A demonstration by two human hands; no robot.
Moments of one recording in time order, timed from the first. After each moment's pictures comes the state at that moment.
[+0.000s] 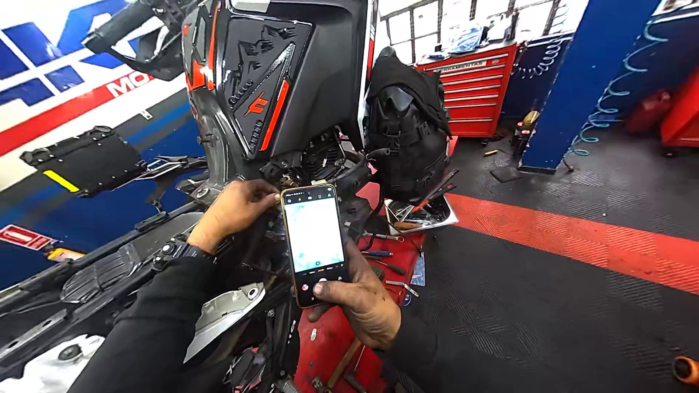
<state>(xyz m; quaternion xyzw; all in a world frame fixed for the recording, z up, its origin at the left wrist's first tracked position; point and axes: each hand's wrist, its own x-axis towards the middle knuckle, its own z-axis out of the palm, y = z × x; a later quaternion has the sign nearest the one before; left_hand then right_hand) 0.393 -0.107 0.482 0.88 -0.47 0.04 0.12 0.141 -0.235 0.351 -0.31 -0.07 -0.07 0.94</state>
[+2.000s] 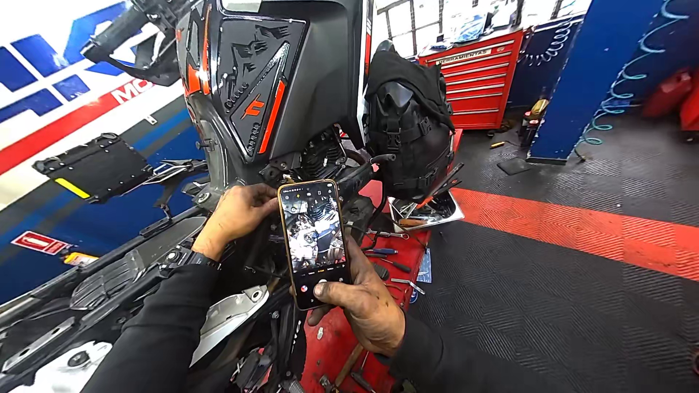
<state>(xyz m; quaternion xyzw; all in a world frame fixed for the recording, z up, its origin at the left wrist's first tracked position) 0.388 -0.109 0.478 0.88 -0.45 0.06 0.11 0.137 -0.235 0.361 -0.31 -0.07 -0.09 0.94</state>
